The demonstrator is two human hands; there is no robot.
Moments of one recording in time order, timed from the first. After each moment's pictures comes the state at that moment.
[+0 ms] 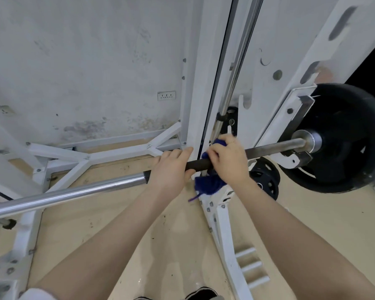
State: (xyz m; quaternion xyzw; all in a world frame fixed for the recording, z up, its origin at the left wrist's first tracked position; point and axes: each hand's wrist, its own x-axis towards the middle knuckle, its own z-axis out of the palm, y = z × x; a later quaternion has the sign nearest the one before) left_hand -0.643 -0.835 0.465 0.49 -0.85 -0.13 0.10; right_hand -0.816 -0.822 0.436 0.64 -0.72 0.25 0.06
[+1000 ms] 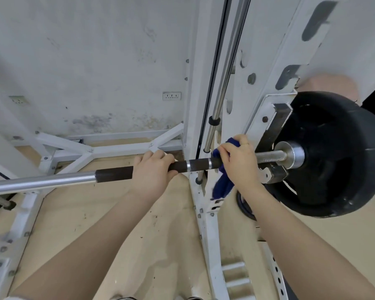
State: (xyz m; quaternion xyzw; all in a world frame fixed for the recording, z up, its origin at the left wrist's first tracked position) left_hand -0.720 -0.821 0.456 0.58 -0.80 -0.06 0.13; right_hand -0.930 -0.821 0.430 0.65 -0.70 0.28 0.05
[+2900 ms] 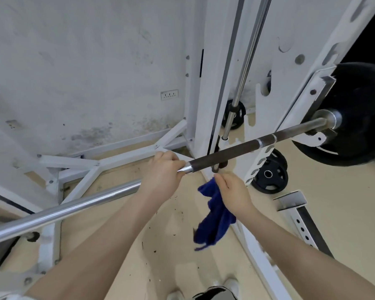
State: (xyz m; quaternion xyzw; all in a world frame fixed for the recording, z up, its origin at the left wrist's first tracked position) left_hand -0.519 -0.851 0.460 0.43 -0.89 -0.11 0.10; right_hand -0.681 -0.764 0.404 0.45 -0.76 0.38 -0.27
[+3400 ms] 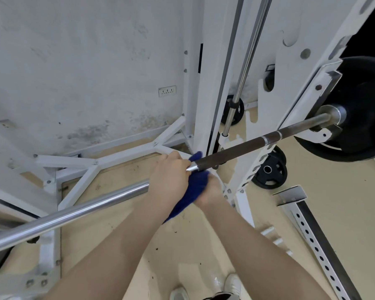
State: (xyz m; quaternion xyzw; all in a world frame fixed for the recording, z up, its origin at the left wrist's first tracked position) left_hand -0.525 -0.848 0.467 0.48 -0.87 -0.11 0.07; right_hand -0.607 -0.823 0.409 -0.14 -0.49 0.65 -0.56
